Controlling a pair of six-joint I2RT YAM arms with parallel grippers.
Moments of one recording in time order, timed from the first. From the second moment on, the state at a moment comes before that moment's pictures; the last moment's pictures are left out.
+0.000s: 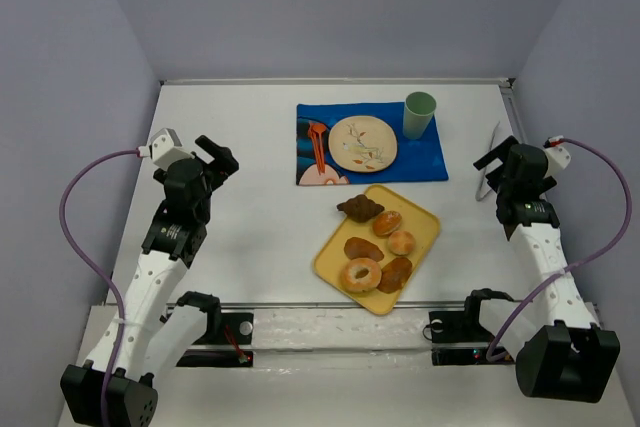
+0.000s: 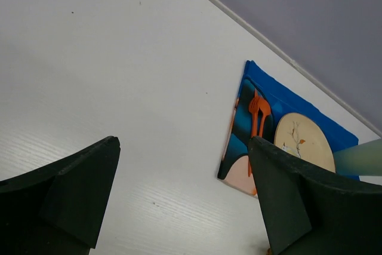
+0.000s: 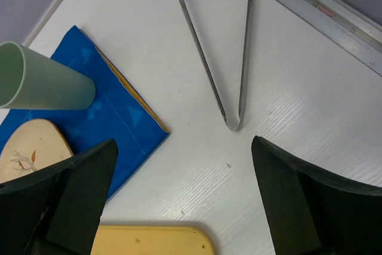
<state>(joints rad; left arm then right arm) -0.23 0.78 0.70 -0.20 -0.40 -0.66 -0.11 0.95 0.75 -0.30 0.37 0.65</state>
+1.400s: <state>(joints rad) -0.23 0.83 0.70 -0.20 -0.44 -0.65 -0.29 1.77 1.14 -0.37 0.24 0.47</state>
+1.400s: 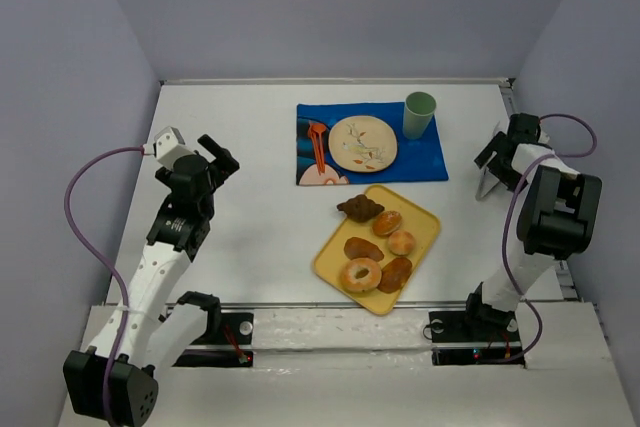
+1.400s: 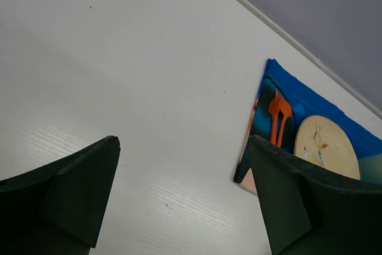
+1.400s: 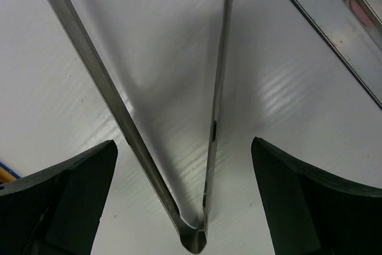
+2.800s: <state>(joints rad) -0.23 0.80 0.70 -0.20 -0.45 -0.65 -0.02 1.17 1.04 -0.40 -0.14 0.30</state>
